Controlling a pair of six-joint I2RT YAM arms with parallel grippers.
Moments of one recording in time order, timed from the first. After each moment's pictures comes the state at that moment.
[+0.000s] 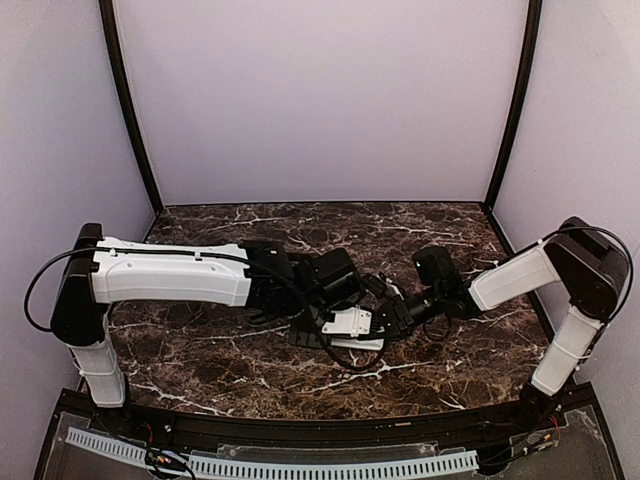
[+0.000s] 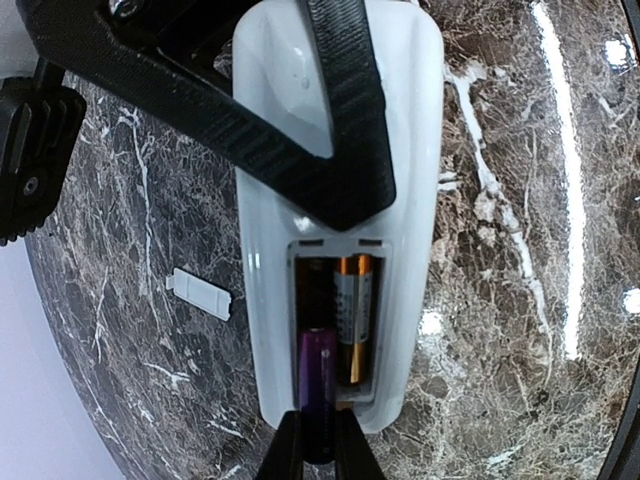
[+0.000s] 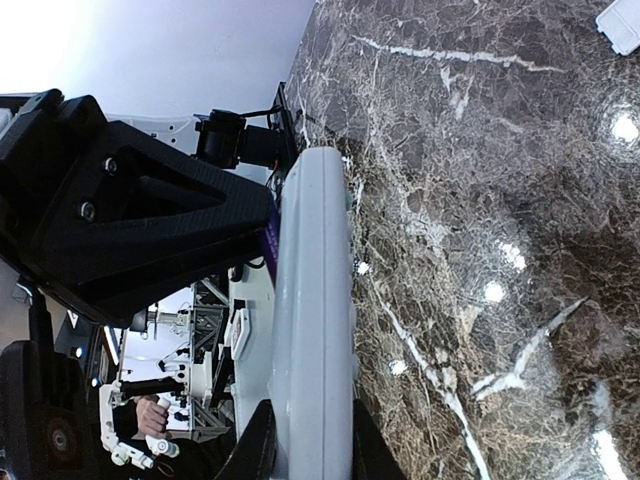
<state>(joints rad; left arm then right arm) -1.22 1.86 1.54 -0.86 -0.29 0.59 0.66 1.70 0.67 0.31 -1.16 0.62</state>
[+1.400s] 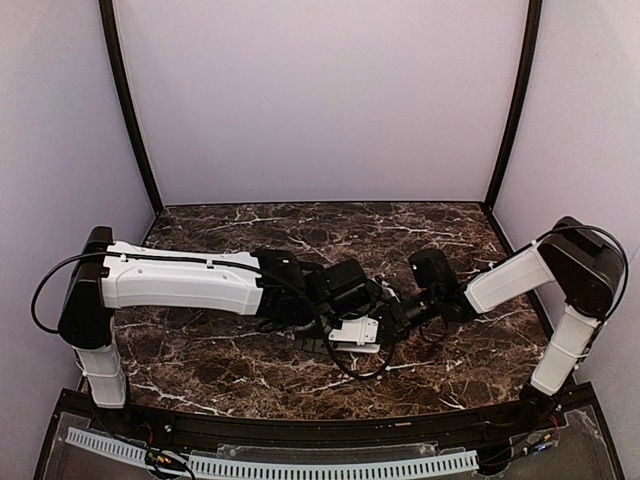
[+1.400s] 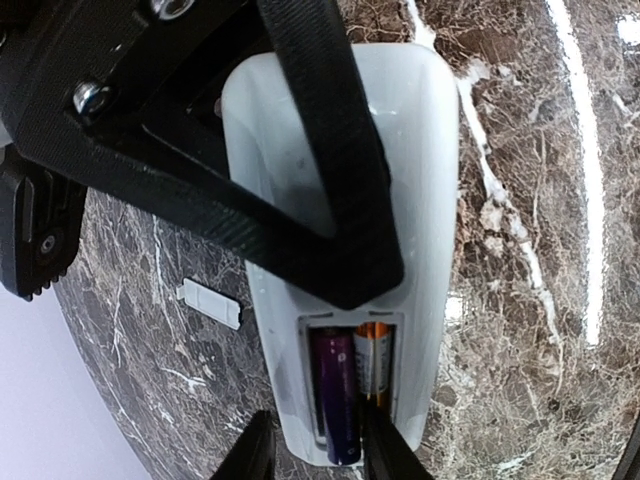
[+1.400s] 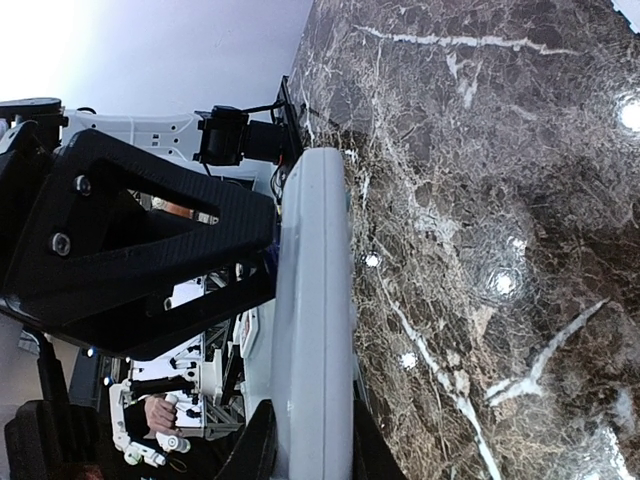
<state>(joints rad) -1.25 1.91 1.57 -0.87 -0.35 0.61 0.69 1.73 0.67 0.37 -1.17 0.69</state>
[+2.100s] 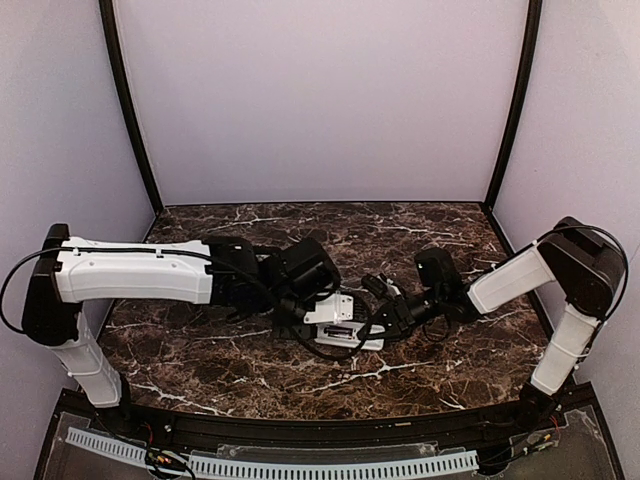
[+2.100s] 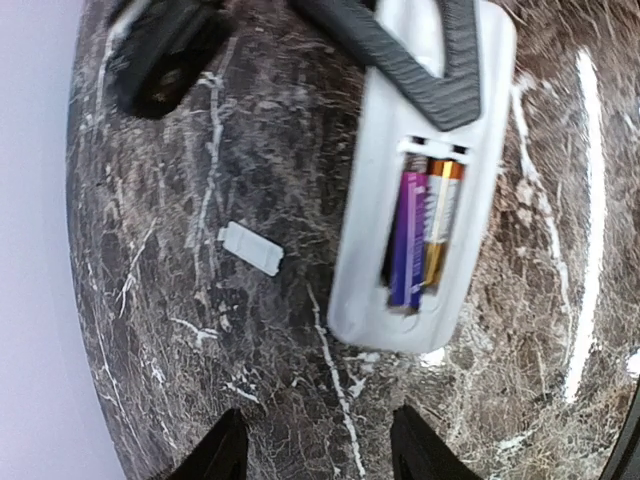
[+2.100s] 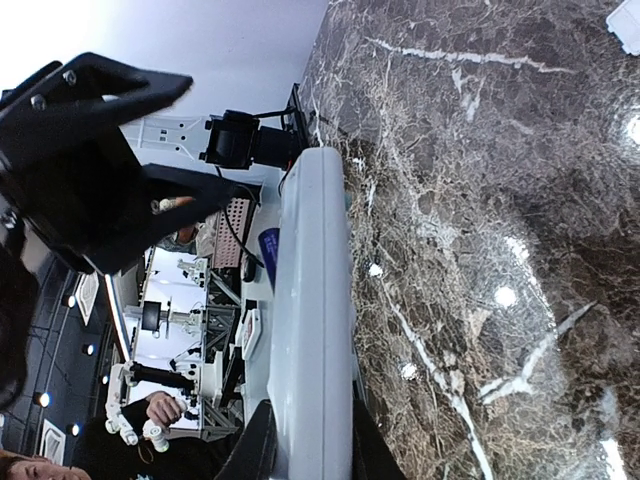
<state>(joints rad) -1.20 1.72 1.41 -0.79 -0.35 0.55 0.65 1.73 0.65 0.43 -1.20 0.69</state>
